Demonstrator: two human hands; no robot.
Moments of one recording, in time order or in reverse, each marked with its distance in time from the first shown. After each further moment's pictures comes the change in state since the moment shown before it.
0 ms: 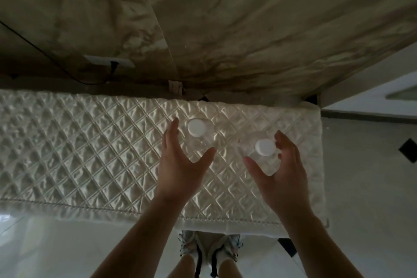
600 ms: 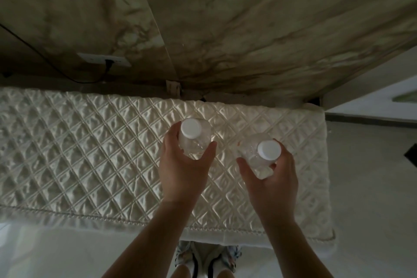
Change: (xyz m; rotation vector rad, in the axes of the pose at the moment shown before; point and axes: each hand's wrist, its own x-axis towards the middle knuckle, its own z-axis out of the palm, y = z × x) left_hand 0.006 -0.004 0.033 -0.107 0.252 0.010; right_hand 0.002 0.020 0.042 0.101 0.208 -0.016
